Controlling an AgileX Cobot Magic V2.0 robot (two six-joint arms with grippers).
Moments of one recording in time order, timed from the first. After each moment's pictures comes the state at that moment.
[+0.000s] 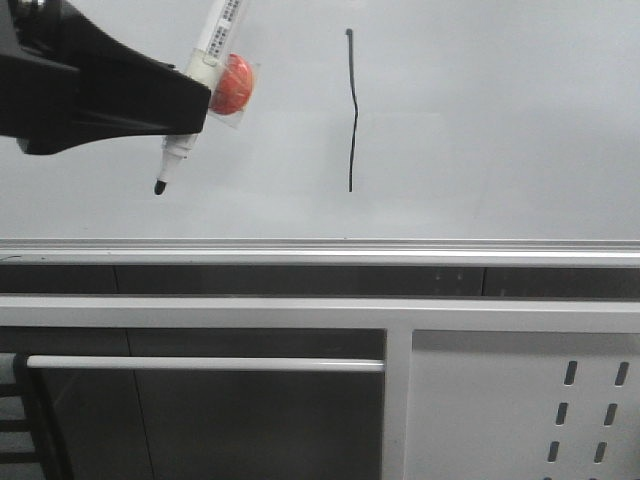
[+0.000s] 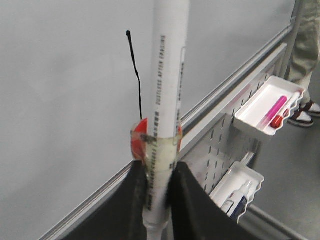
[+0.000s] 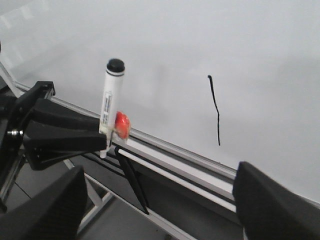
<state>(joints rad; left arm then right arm) -0.63 1.12 -0.47 0.74 -0.38 -0.60 1.22 0.79 -0.57 1.87 -0.61 -1.55</state>
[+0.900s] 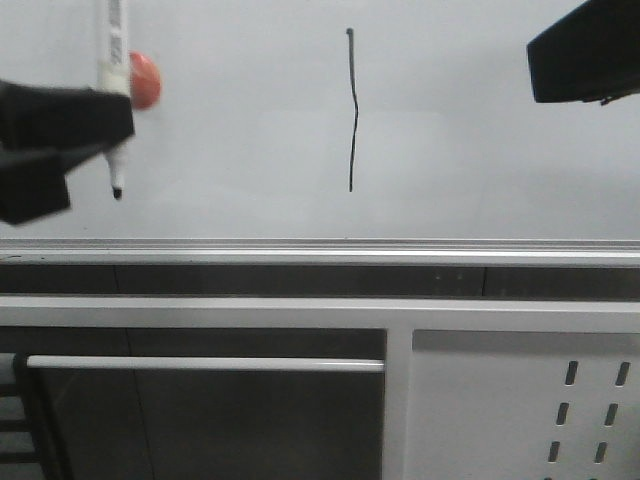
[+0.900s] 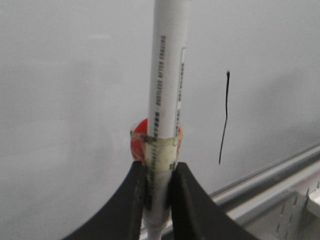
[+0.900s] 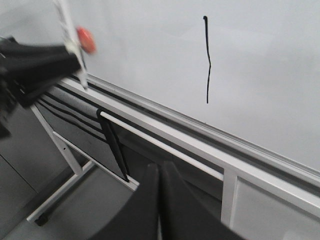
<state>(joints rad) -0.65 1.38 -0.19 0.03 -1.12 -0.04 1.30 0.79 -0.48 1.87 -0.68 -1.55</state>
